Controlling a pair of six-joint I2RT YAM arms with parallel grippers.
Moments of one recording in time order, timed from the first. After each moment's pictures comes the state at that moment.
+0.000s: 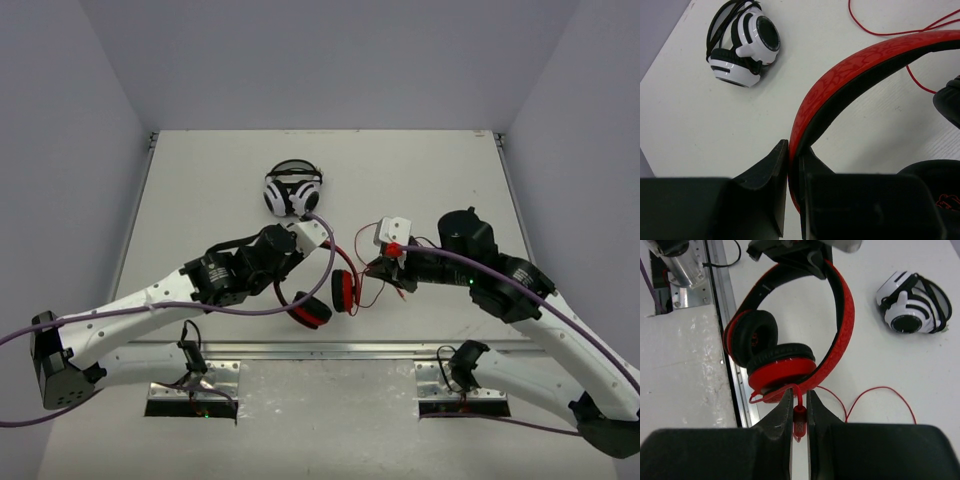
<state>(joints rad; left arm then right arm) -0.97 1.07 0.98 -0.53 -0.47 0.17 0.76 0.85 1.01 -0.65 -0.39 -0.36</state>
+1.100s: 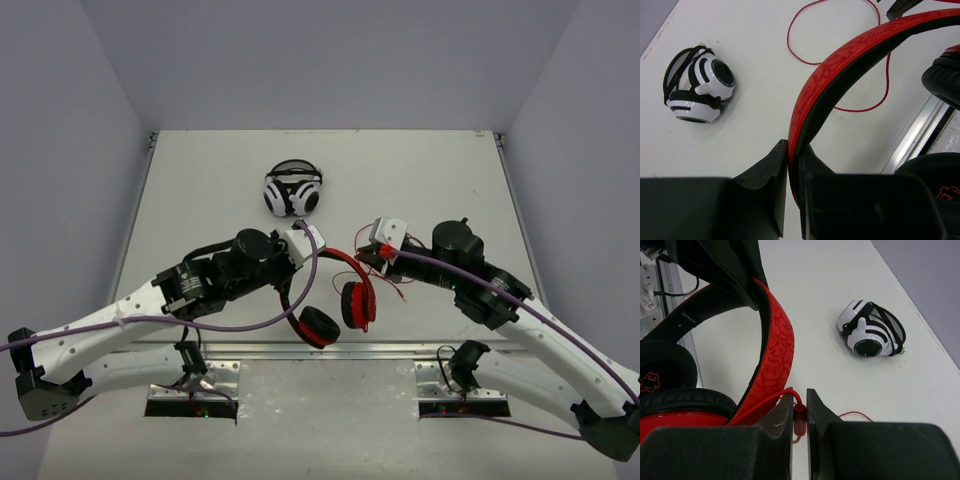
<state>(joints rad) -1.00 0.94 0.98 -0.53 -0.19 0.17 0.77 0.81 0.82 -0.29 -0.30 -0.38</state>
